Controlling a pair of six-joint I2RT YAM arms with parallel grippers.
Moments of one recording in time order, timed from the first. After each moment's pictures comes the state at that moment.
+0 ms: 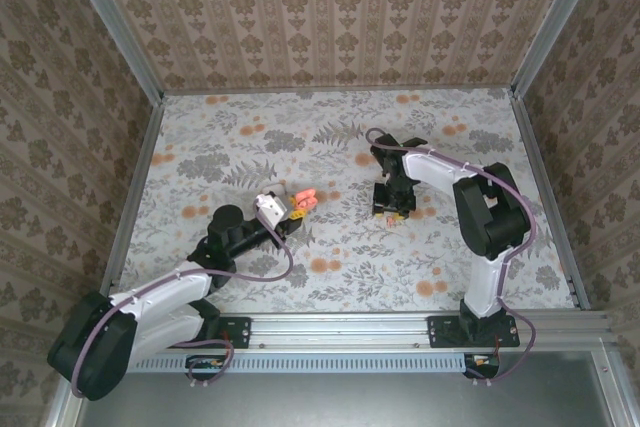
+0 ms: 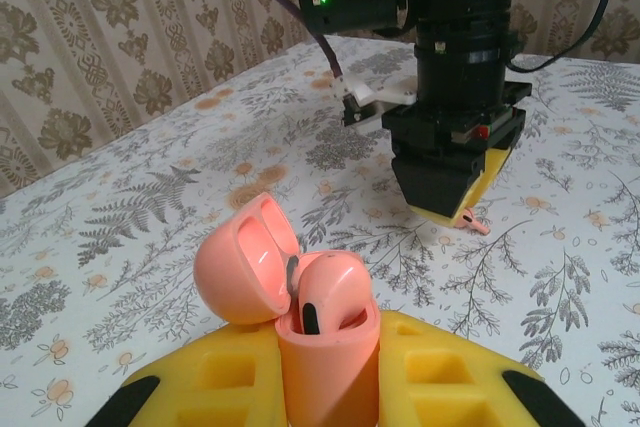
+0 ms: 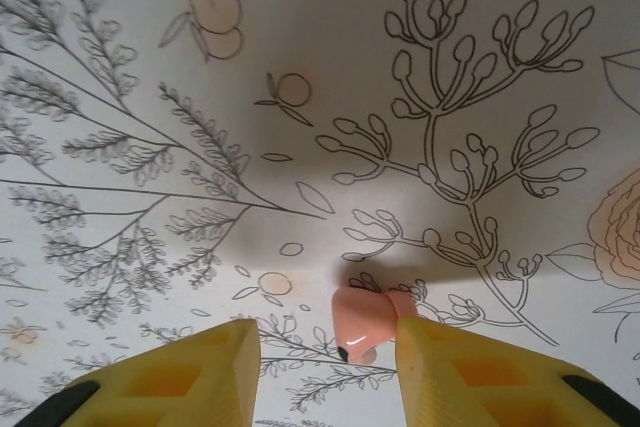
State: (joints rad) left arm -0.63 0.99 0.23 0.59 0.37 0.18; right arm 0.41 1.91 1.30 -0.98 -0.11 0.57
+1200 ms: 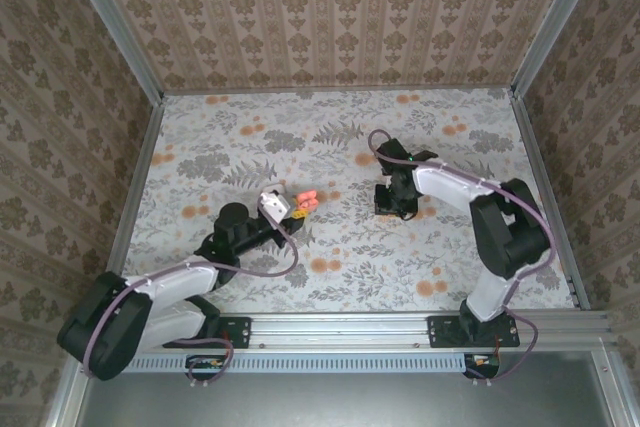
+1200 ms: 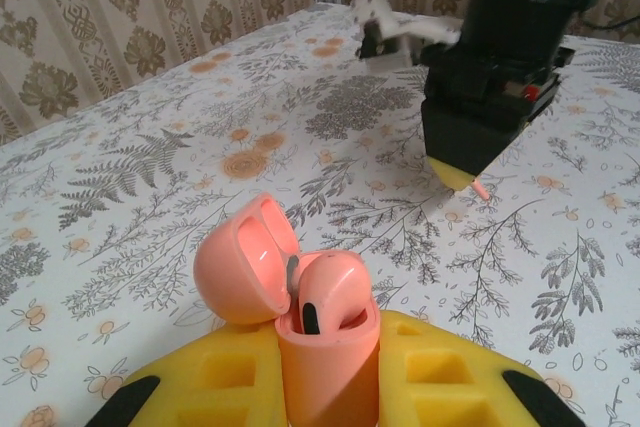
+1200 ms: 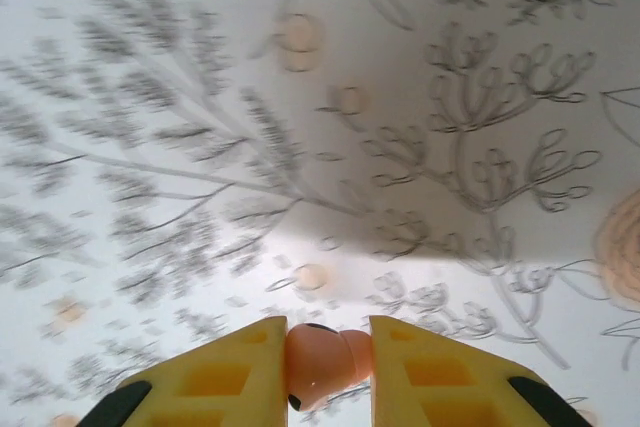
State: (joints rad) left arm -0.62 1.14 0.23 0.69 0.37 0.14; right arm 0.44 1.71 1.10 -0.72 -0.11 0.54
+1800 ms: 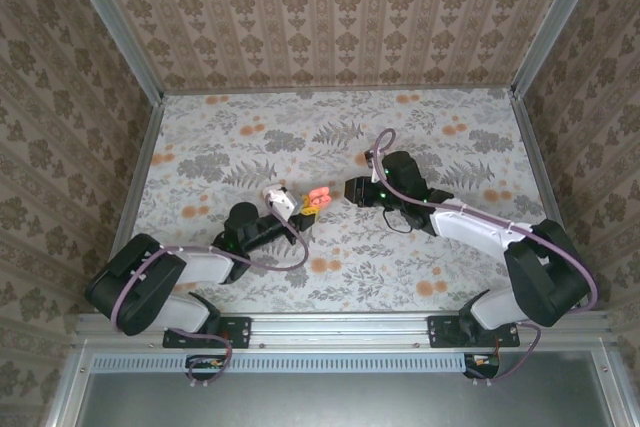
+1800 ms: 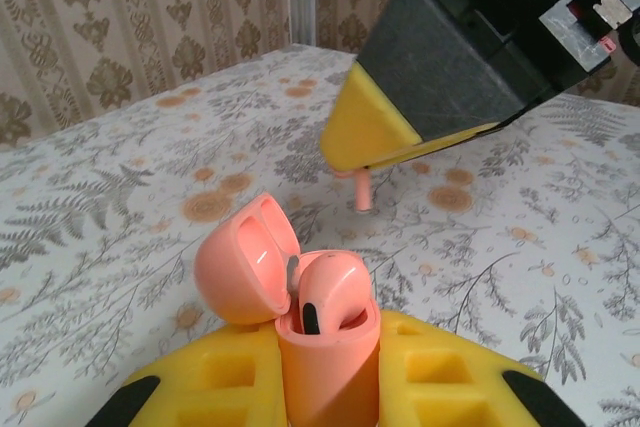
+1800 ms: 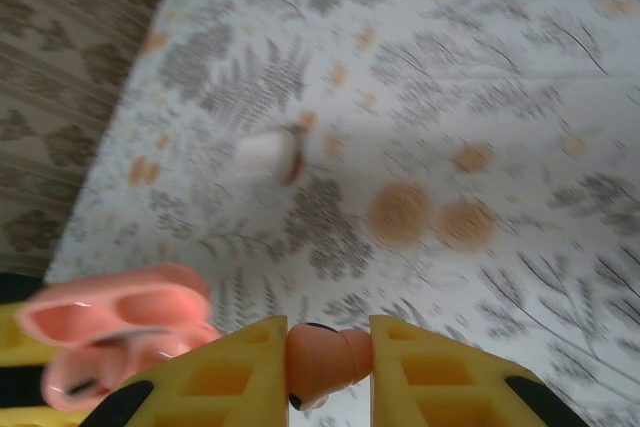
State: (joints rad) left arm -0.67 1.38 0.25 1.02 0.40 0.05; right arm 0.56 1.43 0.77 0.13 -0.28 0.58
